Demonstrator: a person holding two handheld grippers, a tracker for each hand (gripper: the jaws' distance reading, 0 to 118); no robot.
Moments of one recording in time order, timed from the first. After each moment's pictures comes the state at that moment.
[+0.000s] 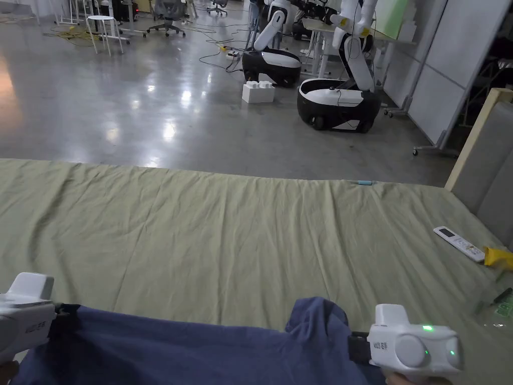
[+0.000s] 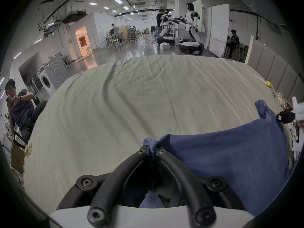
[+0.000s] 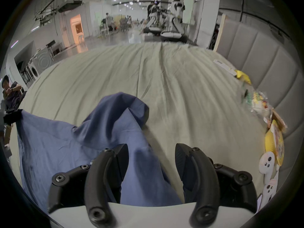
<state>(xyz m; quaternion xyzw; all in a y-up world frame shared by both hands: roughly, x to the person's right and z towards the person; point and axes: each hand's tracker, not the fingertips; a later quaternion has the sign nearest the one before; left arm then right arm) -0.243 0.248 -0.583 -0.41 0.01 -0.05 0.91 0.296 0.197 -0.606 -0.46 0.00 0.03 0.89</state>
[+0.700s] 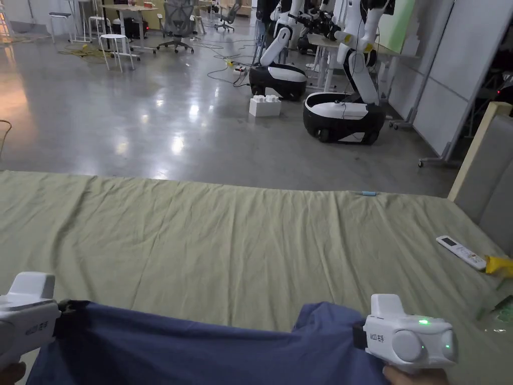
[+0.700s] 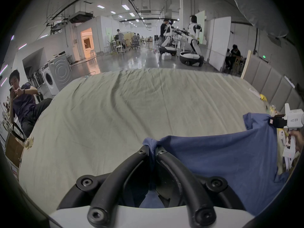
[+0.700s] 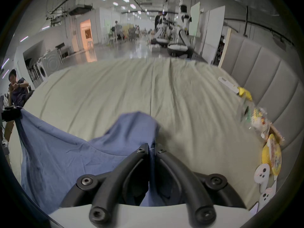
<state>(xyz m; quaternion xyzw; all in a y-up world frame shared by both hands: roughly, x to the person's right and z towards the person) -0.256 0.293 -0.545 -0.36 0.01 -0.01 0.93 0.273 0.248 -0.572 -0.37 0.02 0.05 0.93</state>
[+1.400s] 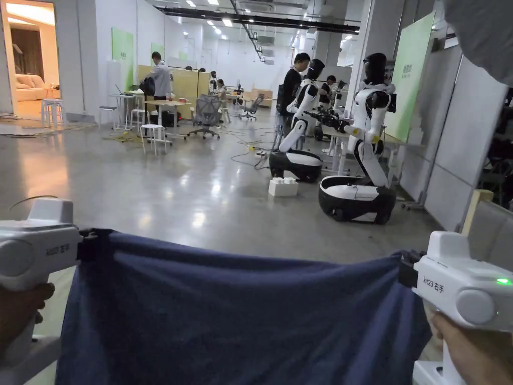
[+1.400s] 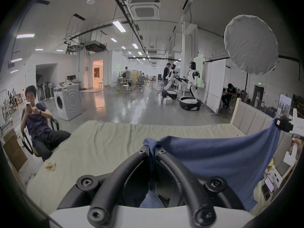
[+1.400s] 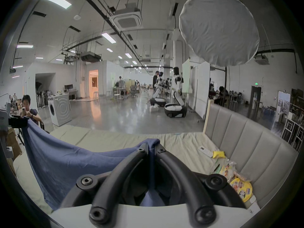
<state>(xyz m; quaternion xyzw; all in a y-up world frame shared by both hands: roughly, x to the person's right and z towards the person) -0.284 0.515 -0.427 -0.16 0.03 0.02 0.99 0.261 0.513 -0.444 -0.10 0.02 0.03 0.99</state>
